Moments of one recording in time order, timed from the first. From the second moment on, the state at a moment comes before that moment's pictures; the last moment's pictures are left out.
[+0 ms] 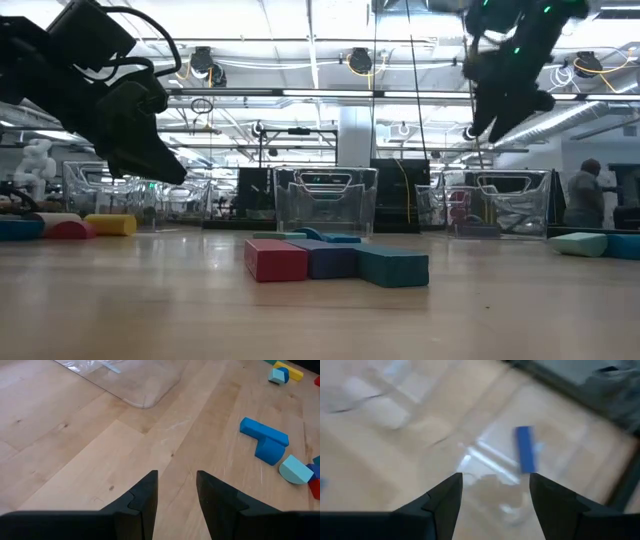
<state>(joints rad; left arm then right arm) 0.00 0.81 0.19 0.04 -0.24 -0.47 -0.48 1.02 0.93 -0.93 0.16 0.48</state>
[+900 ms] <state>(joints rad) -0.13 0.81 0.19 0.04 -0.30 -0.52 0.18 1.25 0.93 -1.32 0.09 1.18</state>
